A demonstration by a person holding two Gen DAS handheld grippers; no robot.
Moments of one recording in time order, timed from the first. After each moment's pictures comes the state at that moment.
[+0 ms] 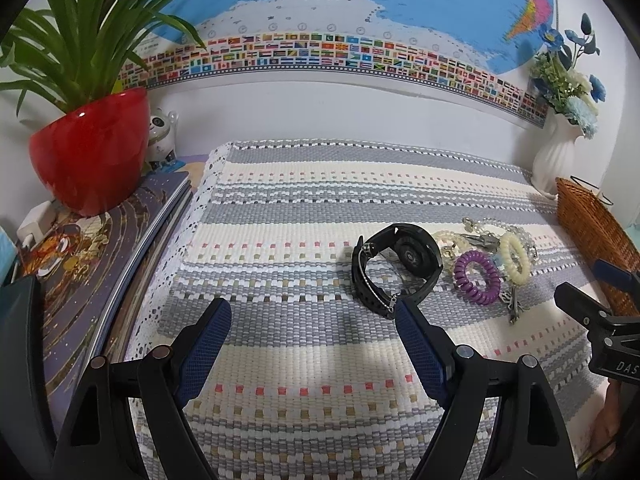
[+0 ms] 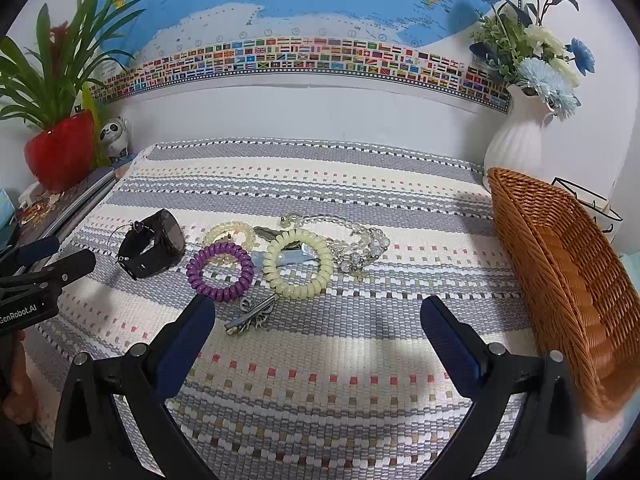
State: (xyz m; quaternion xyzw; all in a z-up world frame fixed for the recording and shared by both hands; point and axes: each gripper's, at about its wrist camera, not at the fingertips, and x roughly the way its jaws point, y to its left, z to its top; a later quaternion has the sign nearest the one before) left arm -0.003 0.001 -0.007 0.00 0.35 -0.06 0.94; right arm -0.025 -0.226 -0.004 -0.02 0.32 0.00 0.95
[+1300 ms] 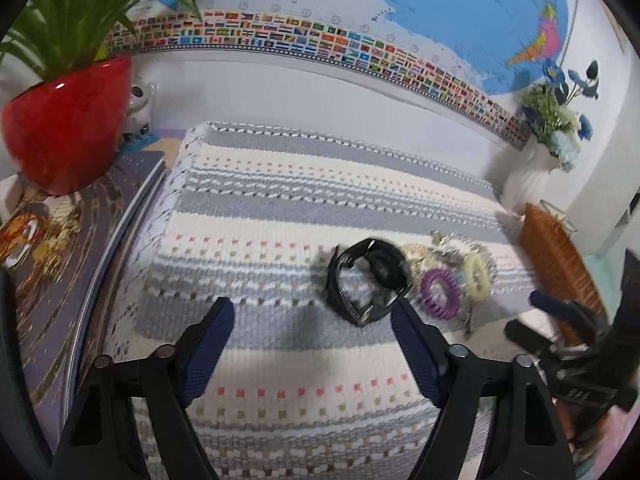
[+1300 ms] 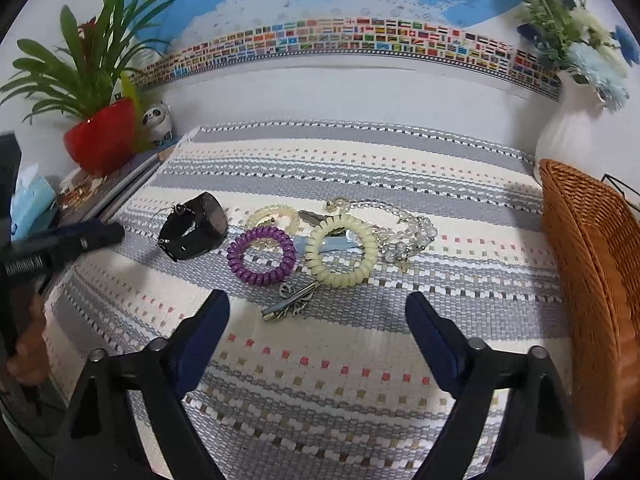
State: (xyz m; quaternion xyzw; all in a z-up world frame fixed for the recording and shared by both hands) left arm 0.020 0.018 0.013 -0.09 0.40 -0.13 0.90; right arm -0.015 -0.227 -0.002 -0.02 0.36 0.11 0.93
